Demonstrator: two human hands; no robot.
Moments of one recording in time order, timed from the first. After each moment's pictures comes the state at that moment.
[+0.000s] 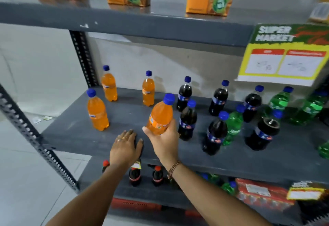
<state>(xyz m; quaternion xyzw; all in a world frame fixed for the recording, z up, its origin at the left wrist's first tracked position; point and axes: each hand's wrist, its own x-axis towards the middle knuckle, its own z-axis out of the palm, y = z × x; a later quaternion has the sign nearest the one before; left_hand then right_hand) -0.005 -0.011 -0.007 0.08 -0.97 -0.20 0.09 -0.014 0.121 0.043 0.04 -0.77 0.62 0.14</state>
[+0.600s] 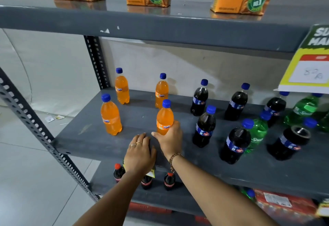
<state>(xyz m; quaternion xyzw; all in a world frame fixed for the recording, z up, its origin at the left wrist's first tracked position) -0.016 -0.023 -0.013 0.08 -0.98 -0.18 0.10 -0.075 0.072 0.007 -0.02 -0.85 0.52 0.09</state>
